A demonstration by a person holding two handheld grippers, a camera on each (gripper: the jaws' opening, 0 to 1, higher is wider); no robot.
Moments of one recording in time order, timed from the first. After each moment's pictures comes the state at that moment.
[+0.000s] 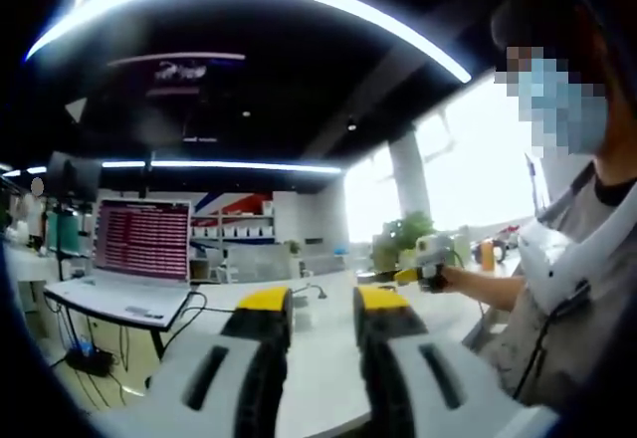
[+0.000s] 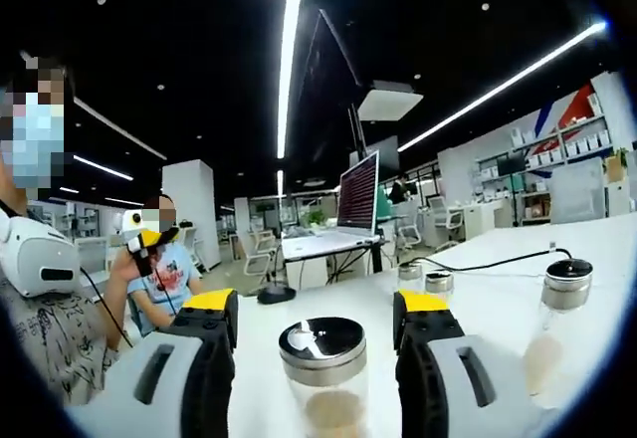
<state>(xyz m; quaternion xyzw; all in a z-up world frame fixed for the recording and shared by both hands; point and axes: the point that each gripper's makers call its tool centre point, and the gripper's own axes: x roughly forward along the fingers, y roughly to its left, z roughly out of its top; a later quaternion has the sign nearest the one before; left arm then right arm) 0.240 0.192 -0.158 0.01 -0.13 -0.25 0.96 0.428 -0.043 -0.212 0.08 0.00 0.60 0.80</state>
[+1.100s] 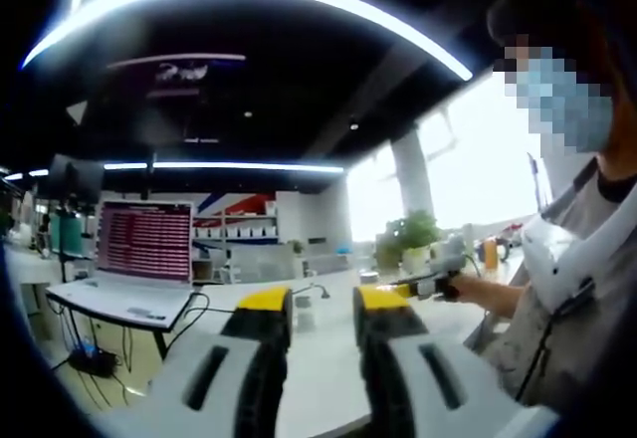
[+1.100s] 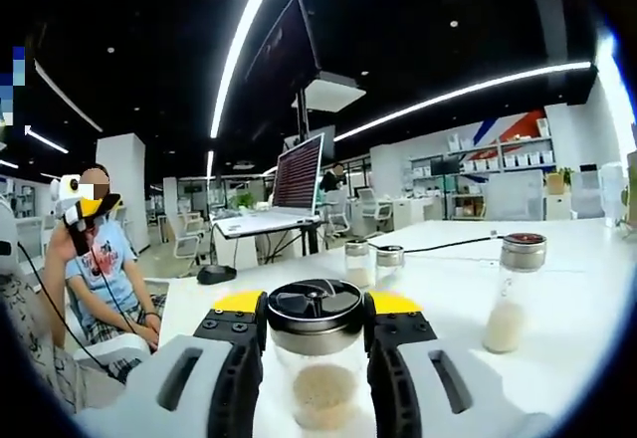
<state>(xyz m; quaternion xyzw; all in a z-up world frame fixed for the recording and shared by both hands) 0.242 0.192 -0.158 0.01 -0.13 -0.24 0.96 0.435 -0.039 -0.246 0.03 0.02 0.47 0.88</state>
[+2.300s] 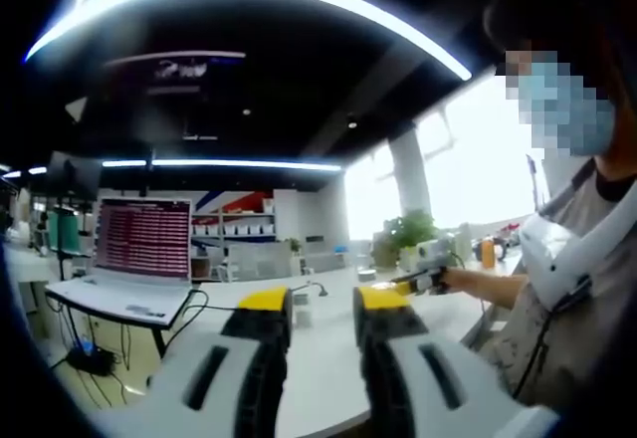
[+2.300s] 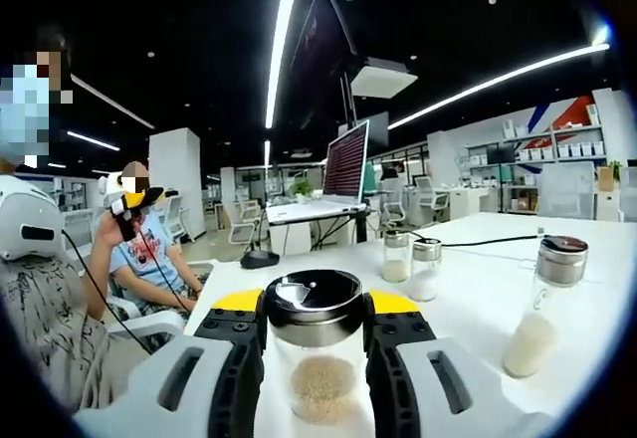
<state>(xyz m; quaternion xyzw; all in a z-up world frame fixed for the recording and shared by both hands) 0.240 0.193 -0.160 0.01 -0.12 -0.25 0.96 0.436 -0.041 -0.250 0.01 0.04 0.59 0.81</state>
